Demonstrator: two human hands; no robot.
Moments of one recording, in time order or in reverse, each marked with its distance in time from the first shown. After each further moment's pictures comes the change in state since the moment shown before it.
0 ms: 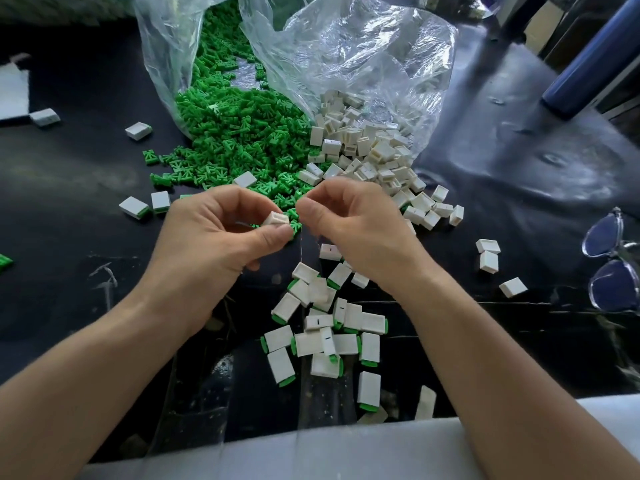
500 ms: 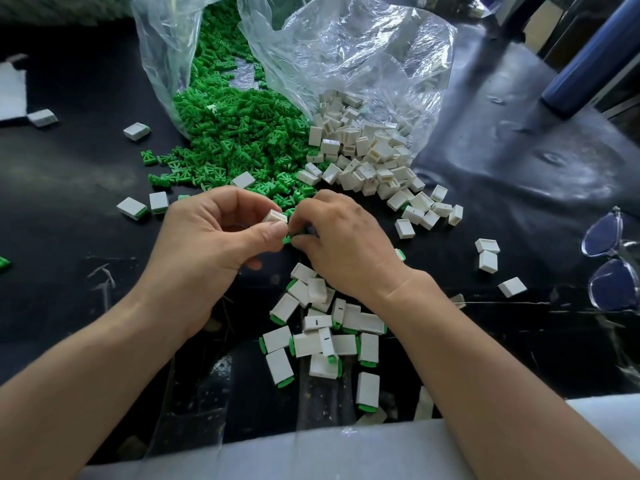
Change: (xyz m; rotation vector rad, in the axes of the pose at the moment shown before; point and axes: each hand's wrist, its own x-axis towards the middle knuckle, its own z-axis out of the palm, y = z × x) left_hand 0.001 -0.002 0.000 -0.027 0.010 -0.016; right_hand 0.004 0.009 0.013 -0.646 -0.061 -0.199
